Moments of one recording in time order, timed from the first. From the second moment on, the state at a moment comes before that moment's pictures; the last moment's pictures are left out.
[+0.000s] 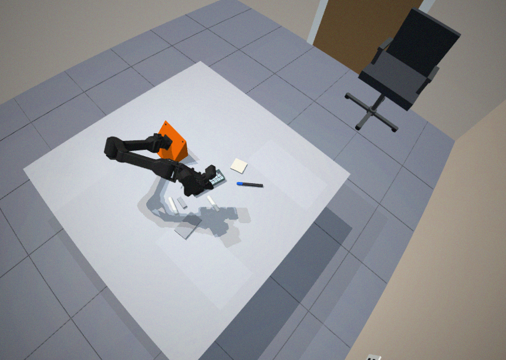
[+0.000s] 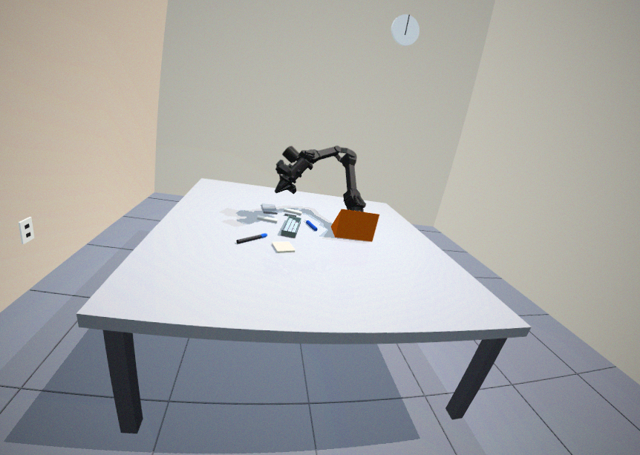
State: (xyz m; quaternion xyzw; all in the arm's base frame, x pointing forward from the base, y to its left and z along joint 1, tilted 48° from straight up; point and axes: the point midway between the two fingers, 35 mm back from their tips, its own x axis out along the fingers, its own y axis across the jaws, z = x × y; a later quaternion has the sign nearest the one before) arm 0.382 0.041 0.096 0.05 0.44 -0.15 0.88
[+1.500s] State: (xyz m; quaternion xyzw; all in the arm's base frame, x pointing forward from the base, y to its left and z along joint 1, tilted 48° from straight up) arm 0.307 0.011 -0.012 -0.21 0.62 -0.35 0.67
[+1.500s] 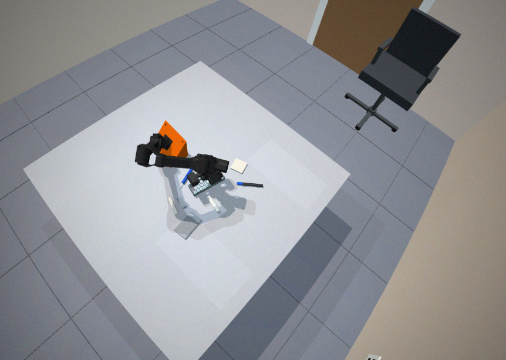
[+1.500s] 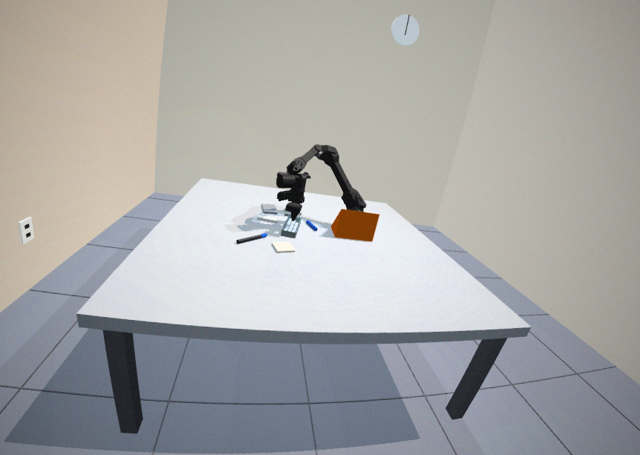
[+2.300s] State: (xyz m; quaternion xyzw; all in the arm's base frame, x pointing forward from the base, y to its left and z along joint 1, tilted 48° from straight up) arm 0.280 -0.010 0.016 -0.21 0.61 -0.35 0.68
